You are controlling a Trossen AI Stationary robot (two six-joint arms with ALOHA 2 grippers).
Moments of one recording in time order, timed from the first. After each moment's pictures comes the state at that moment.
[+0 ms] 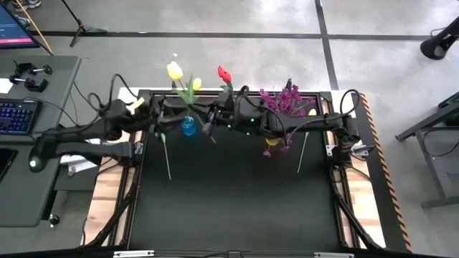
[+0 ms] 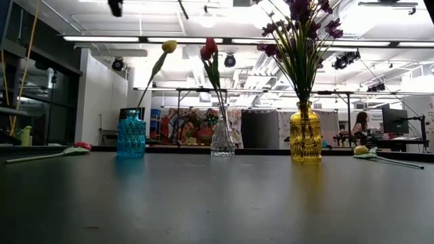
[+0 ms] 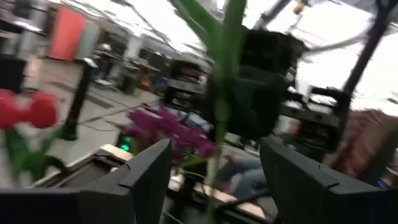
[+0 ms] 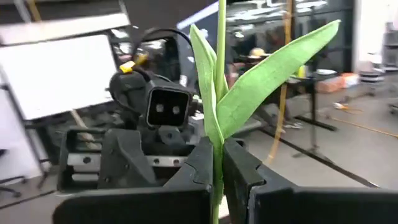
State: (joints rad) left arm 0.22 0.65 0.66 0.20 0.07 -0.40; right arm 0.03 1.88 1.81 0.17 0.36 0.13
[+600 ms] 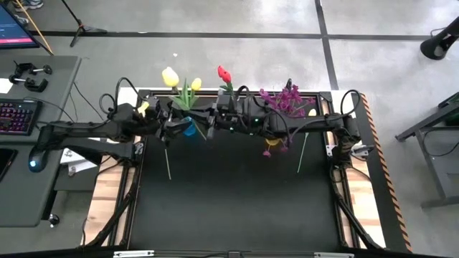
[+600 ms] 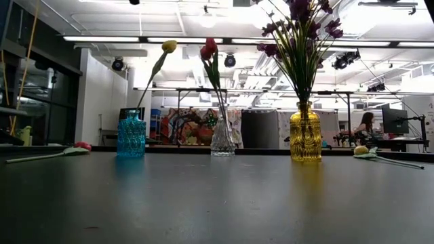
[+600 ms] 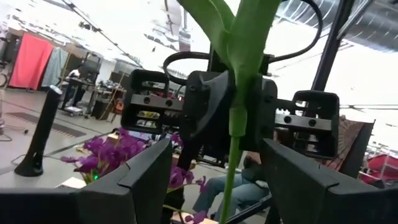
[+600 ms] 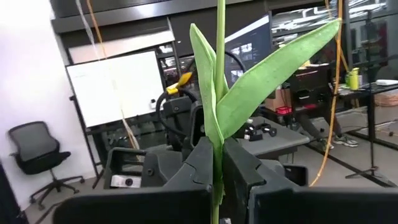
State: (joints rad) left arm 0.09 0.83 0.66 0.51 0.03 -0.34; right arm 0.03 1.88 1.81 0.26 0.18 0.15
